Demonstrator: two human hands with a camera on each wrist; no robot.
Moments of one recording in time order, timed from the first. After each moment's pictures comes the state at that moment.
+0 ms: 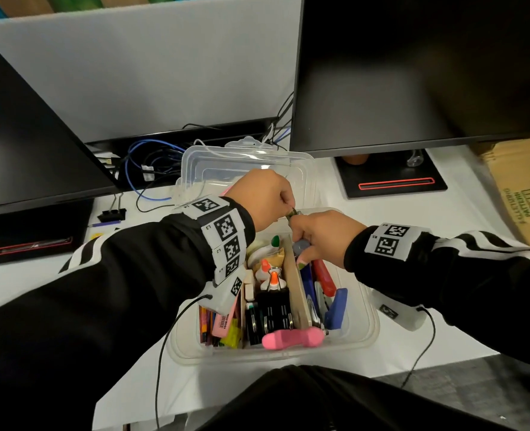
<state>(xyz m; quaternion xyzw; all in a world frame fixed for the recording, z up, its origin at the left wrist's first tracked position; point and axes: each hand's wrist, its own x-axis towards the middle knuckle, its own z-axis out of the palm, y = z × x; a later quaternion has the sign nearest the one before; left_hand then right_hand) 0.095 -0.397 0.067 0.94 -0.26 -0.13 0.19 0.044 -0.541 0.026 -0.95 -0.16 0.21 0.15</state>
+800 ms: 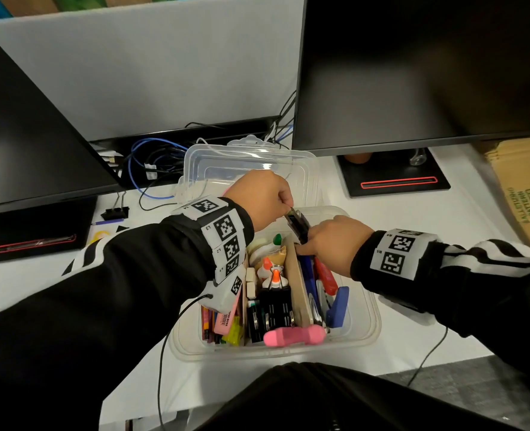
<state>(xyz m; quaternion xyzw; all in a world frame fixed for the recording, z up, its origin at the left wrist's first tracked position) 0.094 -0.392 0.063 0.94 -0.24 -0.14 0.20 0.033 -0.542 0.023 -0.93 -0.28 0.21 -0.13</state>
